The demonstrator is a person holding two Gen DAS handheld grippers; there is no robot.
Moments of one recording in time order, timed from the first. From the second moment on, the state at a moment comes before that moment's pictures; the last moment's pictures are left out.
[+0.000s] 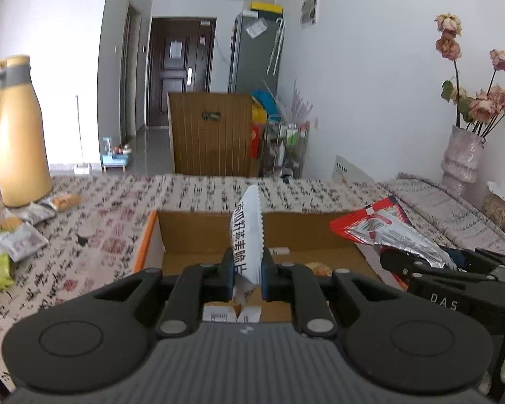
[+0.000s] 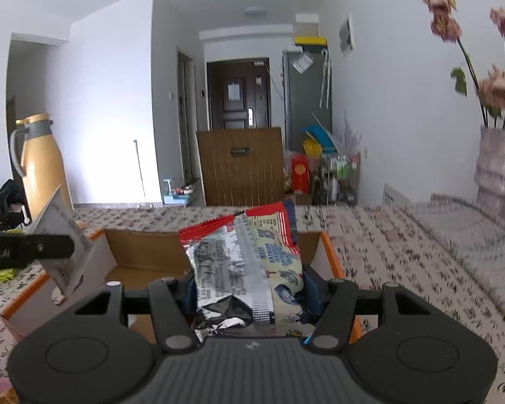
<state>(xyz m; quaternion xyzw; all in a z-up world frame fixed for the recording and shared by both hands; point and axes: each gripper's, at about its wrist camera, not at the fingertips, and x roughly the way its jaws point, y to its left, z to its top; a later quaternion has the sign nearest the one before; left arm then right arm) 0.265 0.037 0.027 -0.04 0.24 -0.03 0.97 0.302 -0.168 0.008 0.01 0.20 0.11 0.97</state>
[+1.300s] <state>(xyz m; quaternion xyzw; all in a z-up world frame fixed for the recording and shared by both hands) 0.225 0.037 0.060 -0.04 0.19 0.03 0.98 0.251 -0.182 0.039 0.03 0.15 0.10 0.98</state>
